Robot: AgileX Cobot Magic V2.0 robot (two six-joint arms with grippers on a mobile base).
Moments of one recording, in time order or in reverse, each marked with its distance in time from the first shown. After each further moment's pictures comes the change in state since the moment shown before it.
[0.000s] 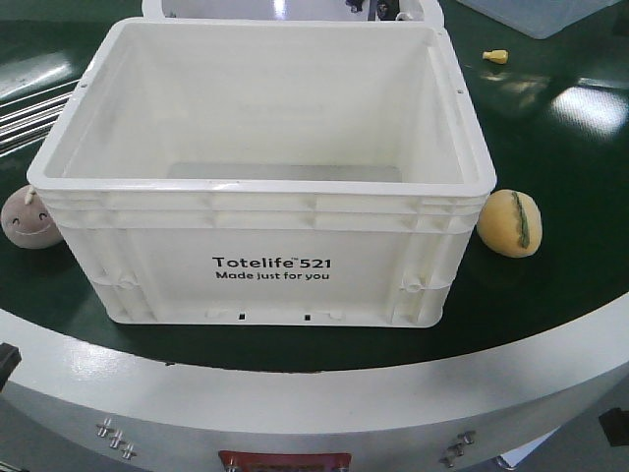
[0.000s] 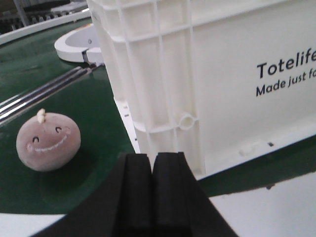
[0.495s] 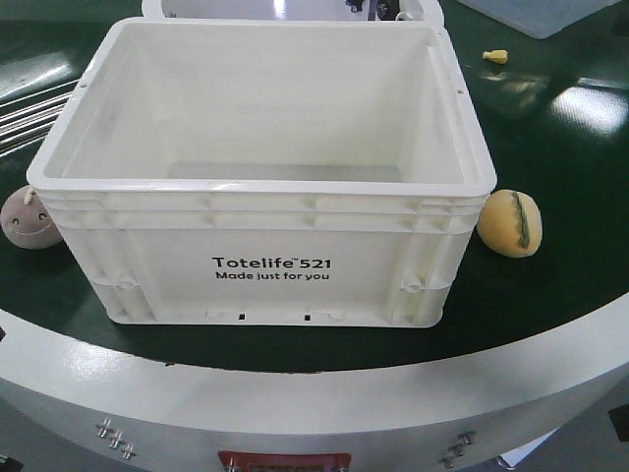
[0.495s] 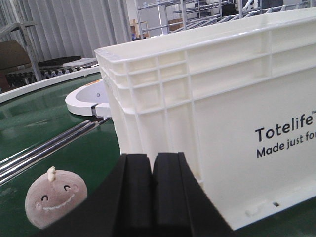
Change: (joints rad) left arm 0.000 0.000 0.000 0.004 -0.159 0.003; right arm 0.000 0.000 0.000 -0.005 -0.108 -0.011
